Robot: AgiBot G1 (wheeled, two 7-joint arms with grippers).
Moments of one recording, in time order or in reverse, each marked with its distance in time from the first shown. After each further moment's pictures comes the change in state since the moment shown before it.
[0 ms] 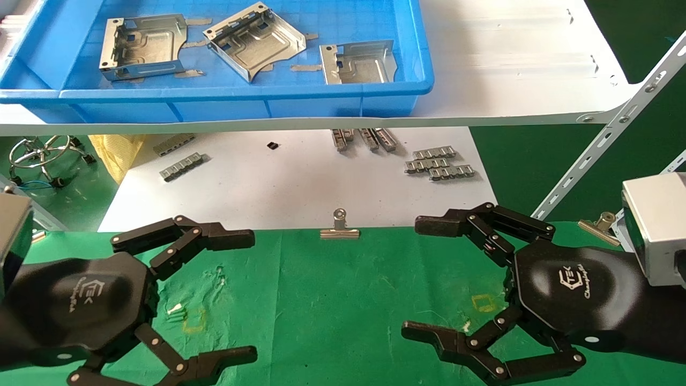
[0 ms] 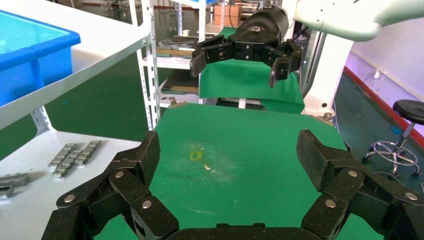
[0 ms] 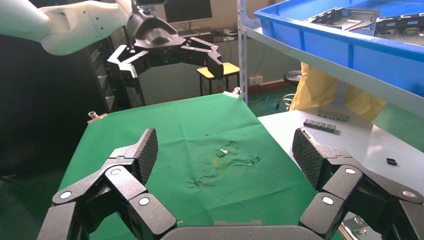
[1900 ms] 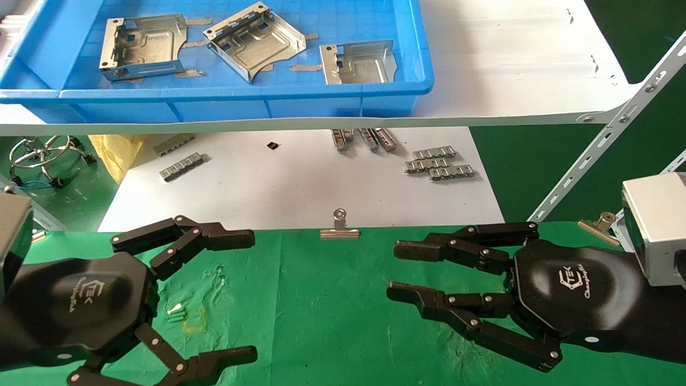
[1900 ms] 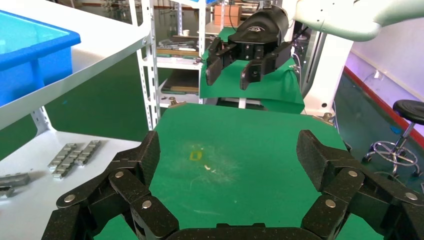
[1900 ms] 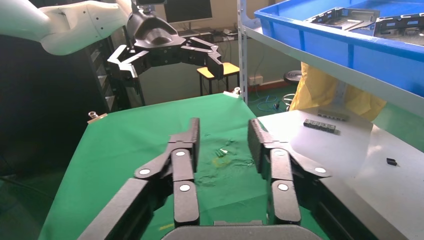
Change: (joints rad) left arm -0.010 0.002 -0.001 0.002 0.003 -0.002 0.001; right arm 0.000 0.000 0.000 0.000 0.000 0.000 0.000
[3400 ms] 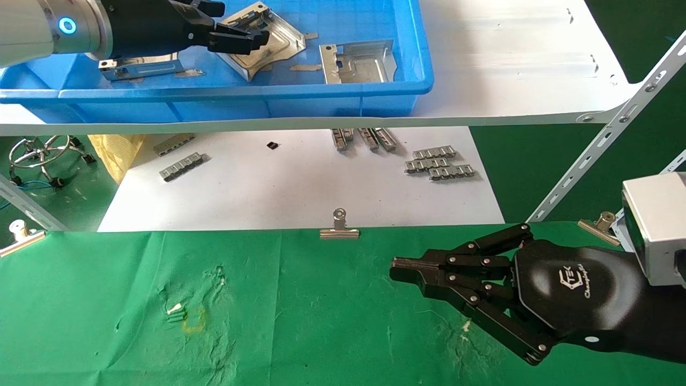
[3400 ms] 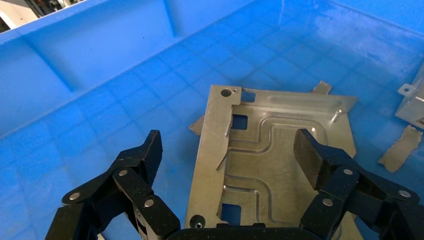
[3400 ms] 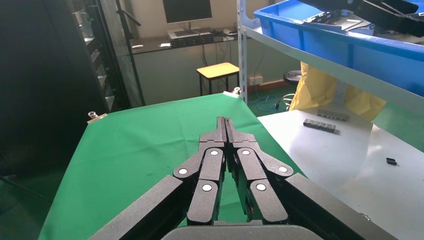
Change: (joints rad) left arm -0.983 0.629 0.293 1.240 0.668 -0.557 0.131; right arm 0.000 0.000 0.000 0.000 0.000 0.000 0.000
